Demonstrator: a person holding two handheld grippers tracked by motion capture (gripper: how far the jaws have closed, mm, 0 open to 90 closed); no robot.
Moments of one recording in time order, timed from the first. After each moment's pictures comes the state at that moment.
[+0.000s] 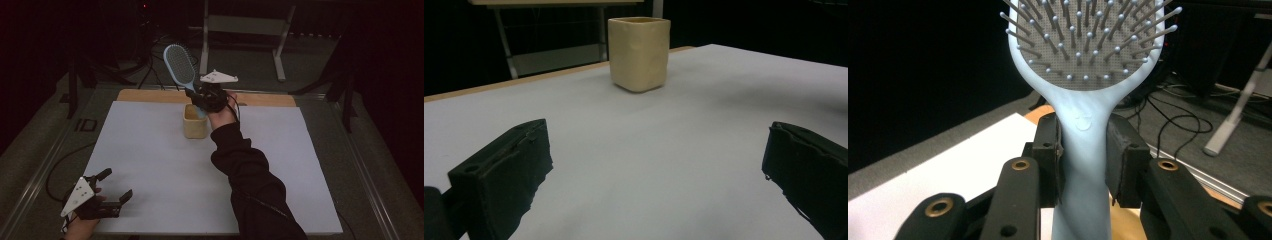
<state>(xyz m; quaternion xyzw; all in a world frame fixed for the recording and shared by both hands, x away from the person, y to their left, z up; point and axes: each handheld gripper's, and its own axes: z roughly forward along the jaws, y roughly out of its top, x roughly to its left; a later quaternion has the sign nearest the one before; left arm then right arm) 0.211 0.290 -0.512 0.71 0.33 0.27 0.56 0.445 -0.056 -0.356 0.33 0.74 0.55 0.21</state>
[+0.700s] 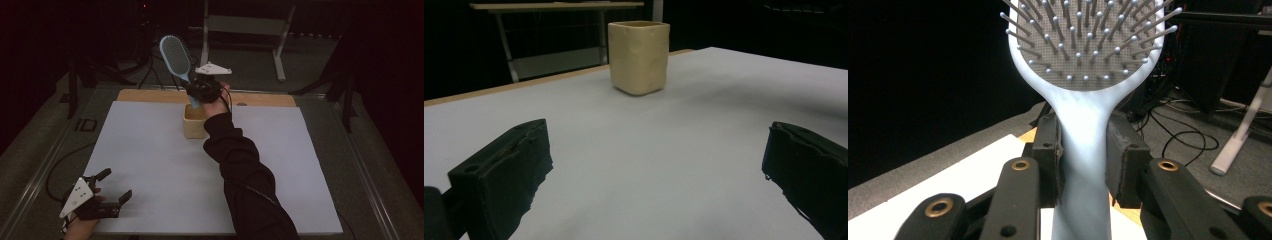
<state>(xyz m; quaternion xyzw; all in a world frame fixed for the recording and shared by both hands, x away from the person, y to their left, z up) 0.210 0.291 -0.511 0.71 0.33 0.27 0.56 0.481 -0.040 -0.360 0.32 0.73 0.57 0.21</state>
